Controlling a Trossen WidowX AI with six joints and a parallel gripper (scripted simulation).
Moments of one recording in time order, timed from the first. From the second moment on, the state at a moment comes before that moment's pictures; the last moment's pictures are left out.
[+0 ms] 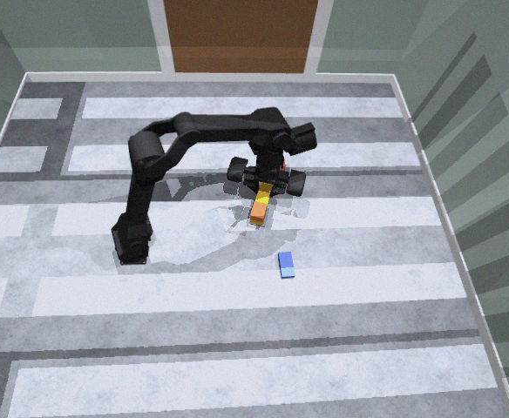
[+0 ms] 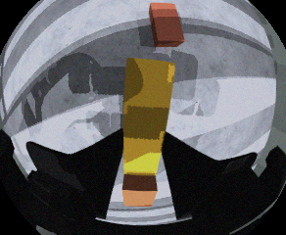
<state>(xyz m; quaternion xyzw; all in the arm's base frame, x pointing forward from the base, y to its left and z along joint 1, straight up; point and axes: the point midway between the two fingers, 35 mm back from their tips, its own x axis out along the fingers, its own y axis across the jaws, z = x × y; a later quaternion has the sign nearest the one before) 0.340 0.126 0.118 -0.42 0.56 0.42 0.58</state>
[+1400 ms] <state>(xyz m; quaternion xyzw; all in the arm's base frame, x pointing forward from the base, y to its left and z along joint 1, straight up) 0.340 0.126 0.118 -0.42 0.56 0.42 0.58</state>
